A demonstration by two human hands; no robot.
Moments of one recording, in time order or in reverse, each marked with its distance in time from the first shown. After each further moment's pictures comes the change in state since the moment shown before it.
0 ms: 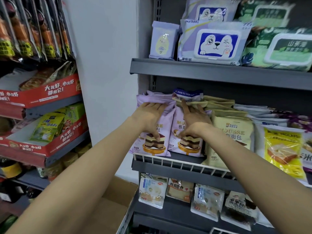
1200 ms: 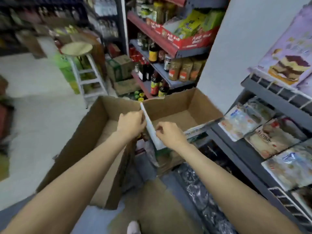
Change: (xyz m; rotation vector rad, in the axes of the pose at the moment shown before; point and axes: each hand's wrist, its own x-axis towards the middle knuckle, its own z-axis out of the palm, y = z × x) left_hand -0.455 0.121 0.091 -0.314 -0.266 -1.259; right_hand -0.293 -0.231 0.167 0.500 -0.618 -0.800
